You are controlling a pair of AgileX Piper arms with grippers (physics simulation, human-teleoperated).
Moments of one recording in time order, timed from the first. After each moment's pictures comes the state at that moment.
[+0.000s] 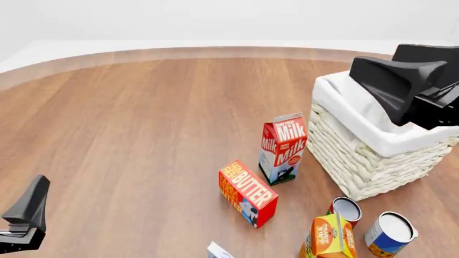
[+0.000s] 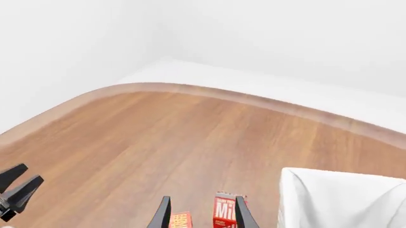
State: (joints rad) left arm 0.00 0.01 0.00 0.00 0.00; right arm 0.55 0.67 -0.80 0.29 0.06
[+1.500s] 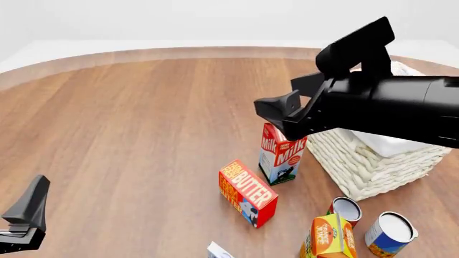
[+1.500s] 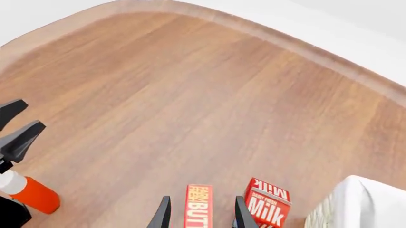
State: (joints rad) left arm 0.00 0.01 0.00 0.00 0.00; right arm 0.72 1.06 -0.95 0.37 -0.02
